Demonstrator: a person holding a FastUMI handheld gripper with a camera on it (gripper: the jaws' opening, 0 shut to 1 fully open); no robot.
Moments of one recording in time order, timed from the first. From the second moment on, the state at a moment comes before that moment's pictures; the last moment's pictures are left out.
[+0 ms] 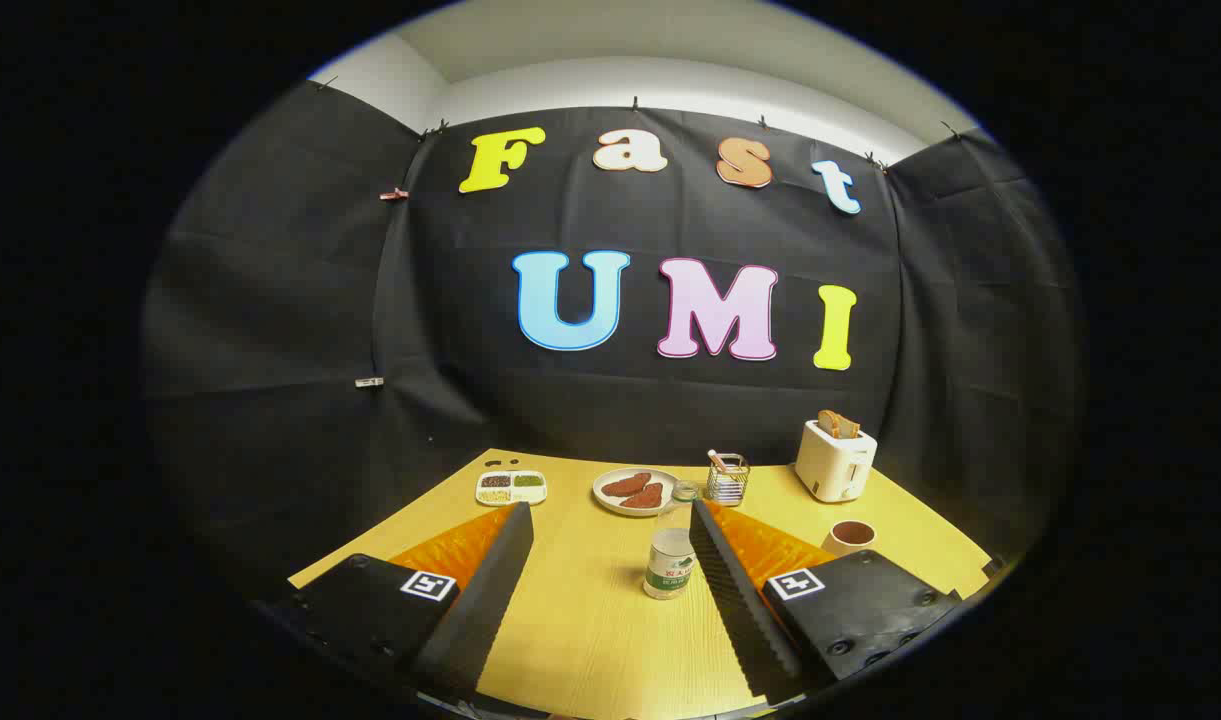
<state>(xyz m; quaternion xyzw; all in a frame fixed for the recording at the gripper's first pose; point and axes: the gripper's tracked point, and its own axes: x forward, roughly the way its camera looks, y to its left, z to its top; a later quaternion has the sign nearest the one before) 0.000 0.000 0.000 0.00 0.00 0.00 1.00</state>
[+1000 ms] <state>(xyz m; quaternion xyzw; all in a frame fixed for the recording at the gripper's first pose) 0.064 -0.036 -0.062 0.02 0.05 -0.08 1.00</state>
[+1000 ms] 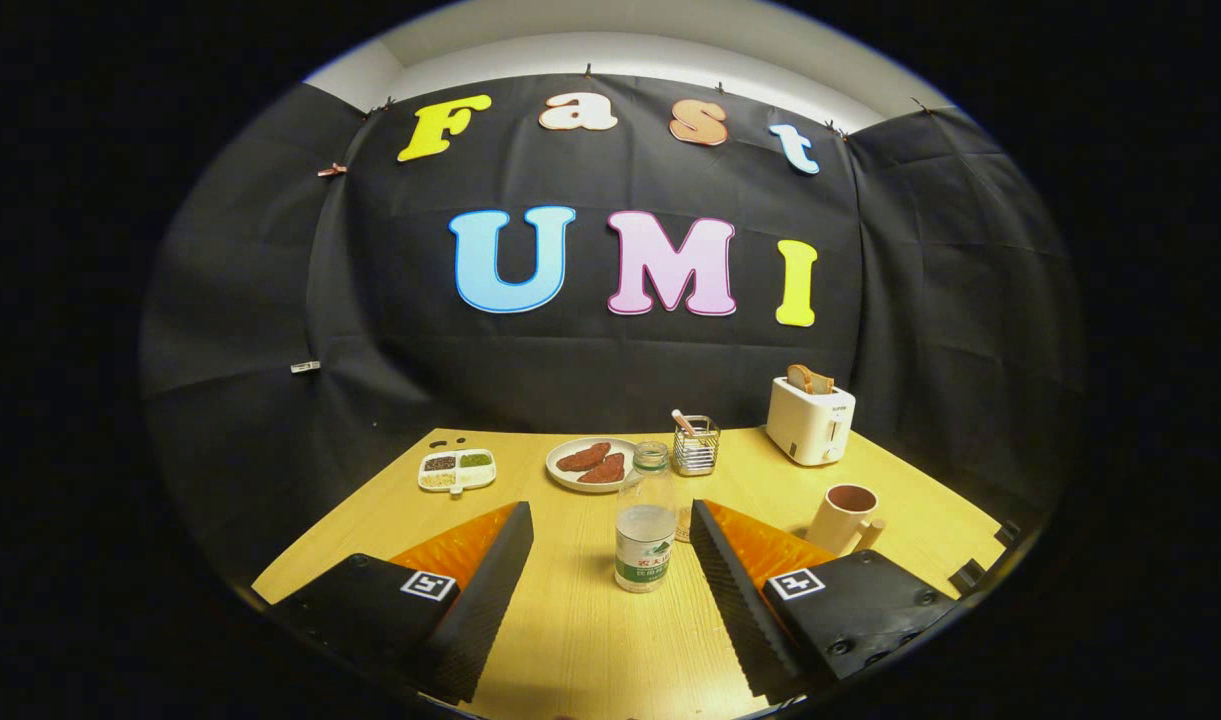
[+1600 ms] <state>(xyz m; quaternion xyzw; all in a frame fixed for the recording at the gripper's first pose) 0.115 -0.077 -0.121 0.06 0.07 -0.14 0.99</state>
